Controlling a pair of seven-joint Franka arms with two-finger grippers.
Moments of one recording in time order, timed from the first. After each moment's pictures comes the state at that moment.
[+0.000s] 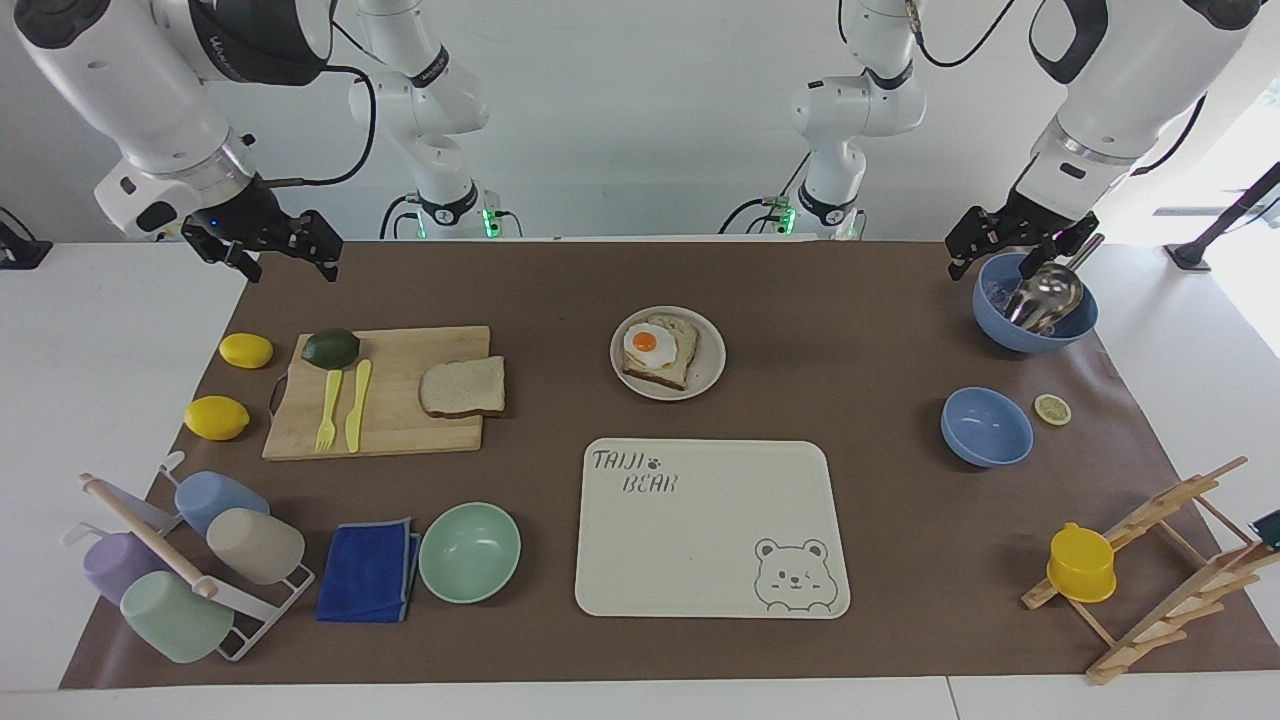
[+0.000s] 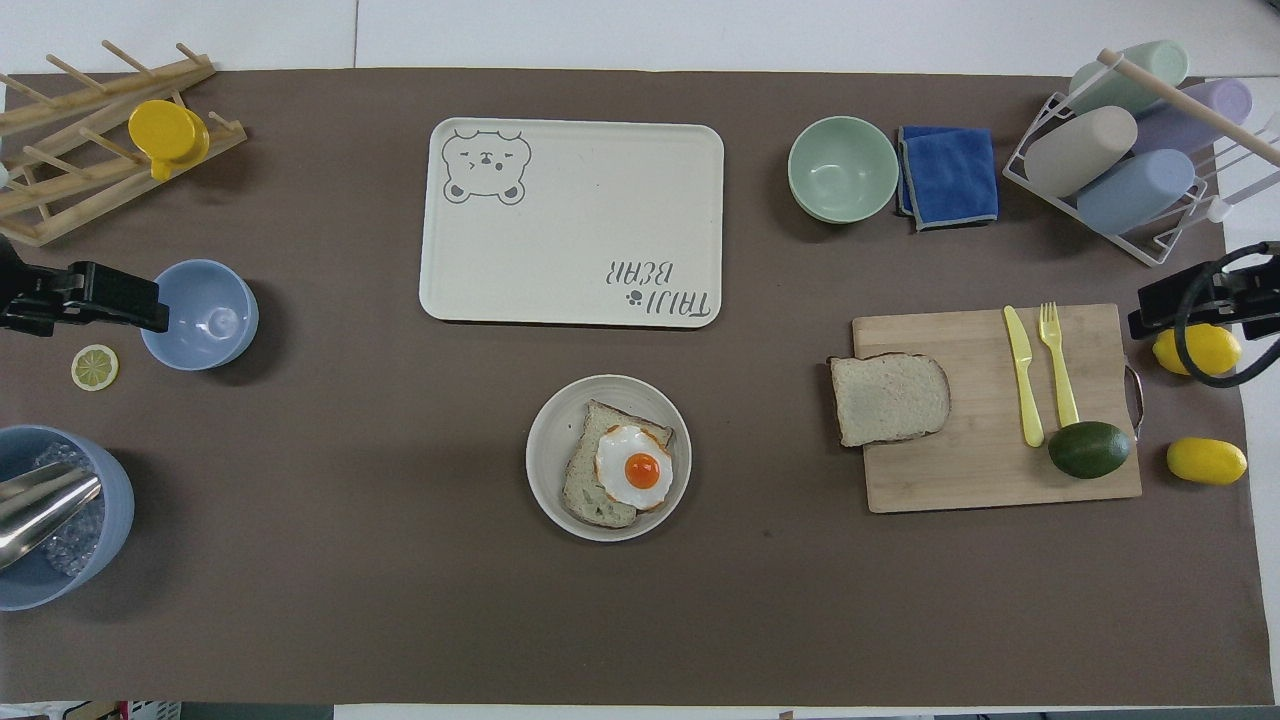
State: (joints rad) left arm -0.03 -0.02 -0.04 -1.60 -0.02 1.55 -0.02; right arm 0.01 0.04 -0.09 -1.55 0.02 1.46 -0.05
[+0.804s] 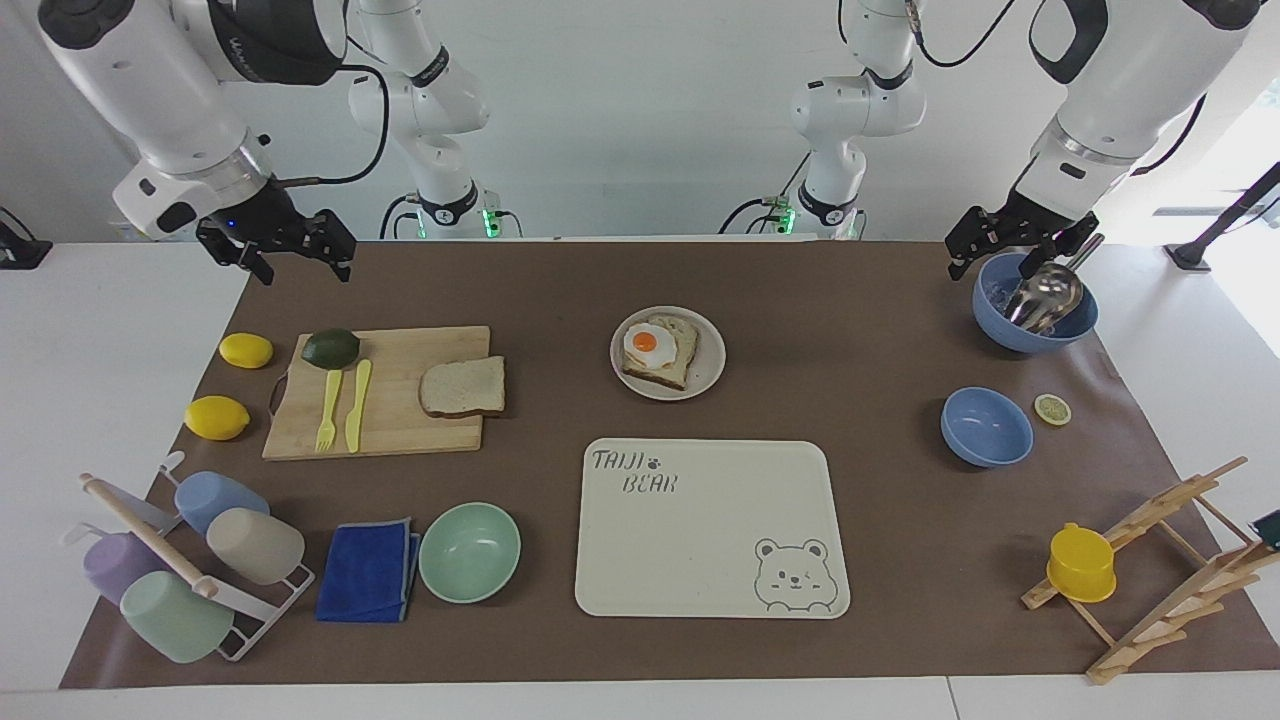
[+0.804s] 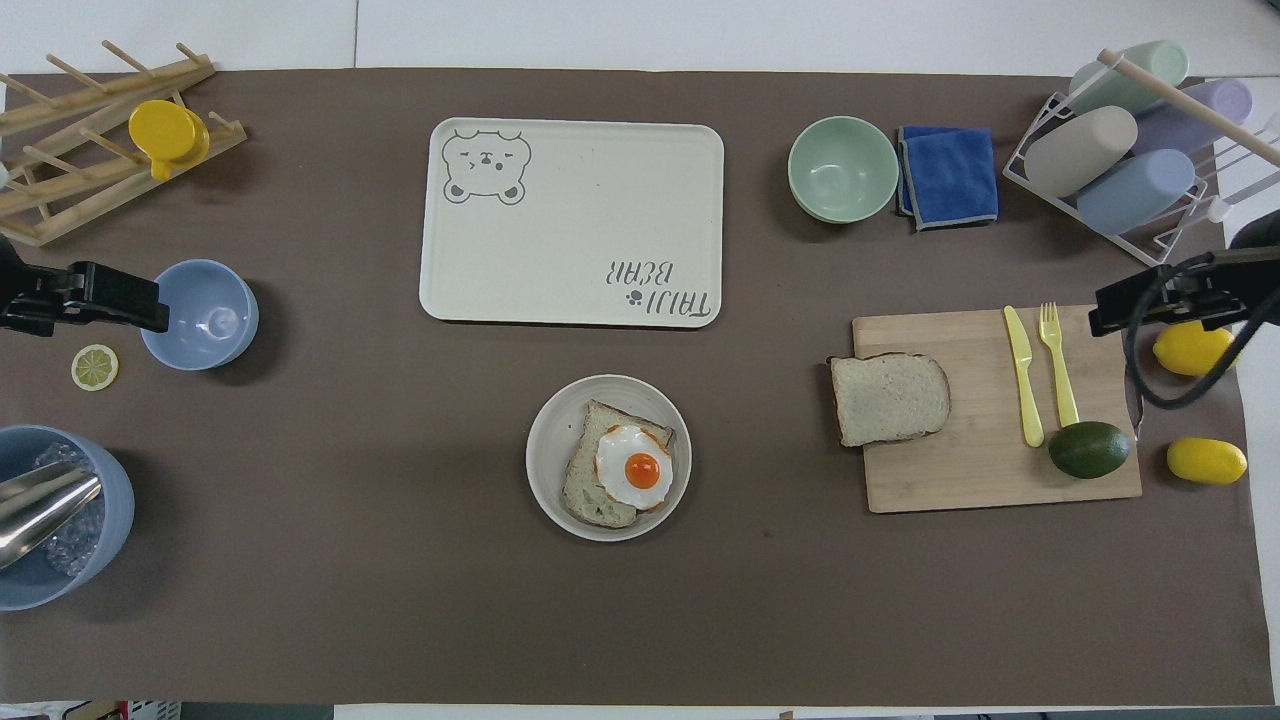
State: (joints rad) left arm -0.03 -0.02 -0.04 -1.60 -0.02 1.55 -0.02; right arm 0.08 0.01 -0.06 -1.63 0.02 1.58 -0.05
